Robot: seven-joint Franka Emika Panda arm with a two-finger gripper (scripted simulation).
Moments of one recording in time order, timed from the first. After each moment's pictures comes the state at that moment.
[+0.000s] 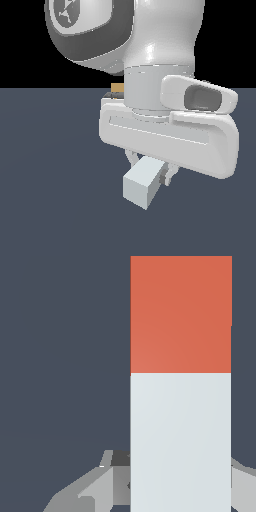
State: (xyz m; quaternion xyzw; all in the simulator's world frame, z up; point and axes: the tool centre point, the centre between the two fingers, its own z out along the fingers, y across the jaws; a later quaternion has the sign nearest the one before) arm 0.038 -0.117 0.060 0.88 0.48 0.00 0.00
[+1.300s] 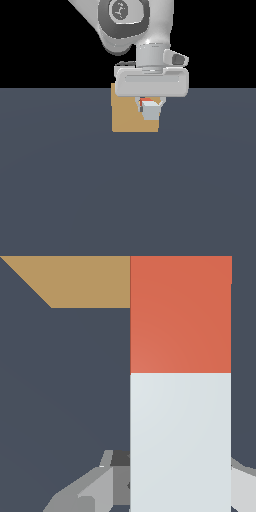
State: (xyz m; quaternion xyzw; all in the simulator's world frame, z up) arm 0.064 0.081 0.132 0.72 0.70 0.00 0.00
